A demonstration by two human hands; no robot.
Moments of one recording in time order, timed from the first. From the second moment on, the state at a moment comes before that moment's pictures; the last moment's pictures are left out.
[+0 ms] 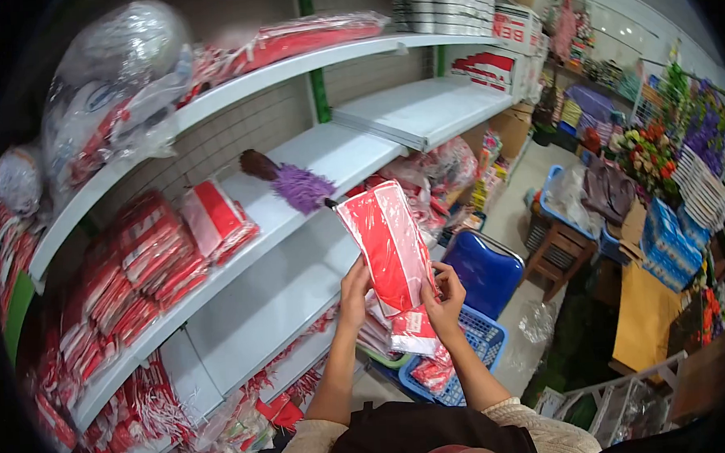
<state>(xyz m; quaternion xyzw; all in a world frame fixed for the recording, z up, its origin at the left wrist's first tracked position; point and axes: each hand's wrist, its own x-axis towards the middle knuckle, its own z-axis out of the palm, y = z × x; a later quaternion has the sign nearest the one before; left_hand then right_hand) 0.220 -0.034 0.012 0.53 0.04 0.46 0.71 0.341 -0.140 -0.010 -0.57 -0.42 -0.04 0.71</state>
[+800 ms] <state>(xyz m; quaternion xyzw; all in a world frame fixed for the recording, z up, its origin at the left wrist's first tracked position) 0.069 0.024 -0.009 0.15 -0.15 0.61 0.77 0.300 0.029 0.074 -0.63 -0.61 -0.31 0.37</state>
